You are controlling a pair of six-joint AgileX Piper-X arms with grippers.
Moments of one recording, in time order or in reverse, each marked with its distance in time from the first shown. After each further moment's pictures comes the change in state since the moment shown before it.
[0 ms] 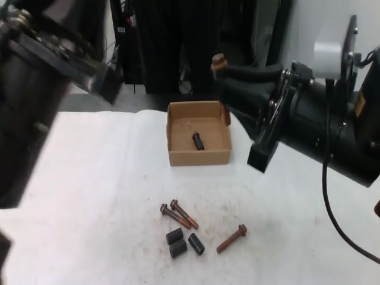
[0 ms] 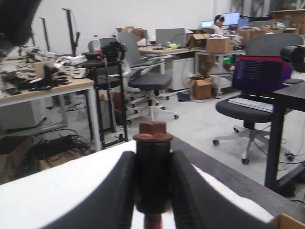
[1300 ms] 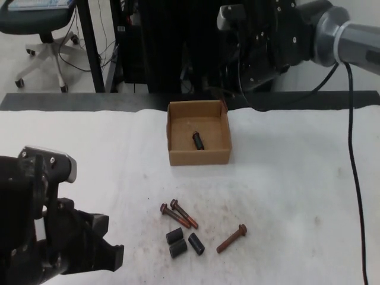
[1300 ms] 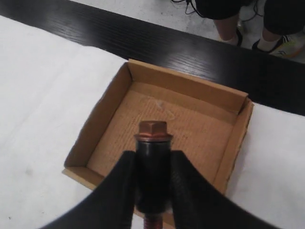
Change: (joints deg) left arm 2.1 -6.7 0.1 80.5 2.1 -9.7; right arm -10.7 44.6 -53.2 57.1 13.7 -1.2
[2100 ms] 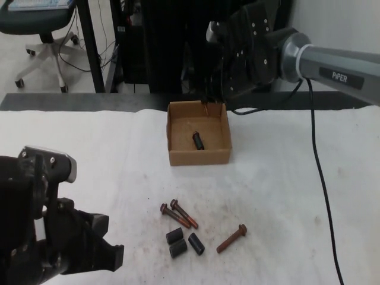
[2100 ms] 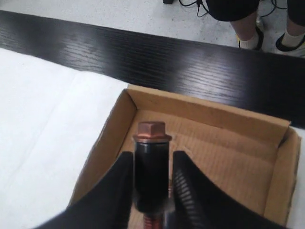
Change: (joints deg) left arm 0.0 0.0 0.0 0.0 0.0 0.0; right arm 0.0 11.3 -7.4 -8.1 -2.9 7.3
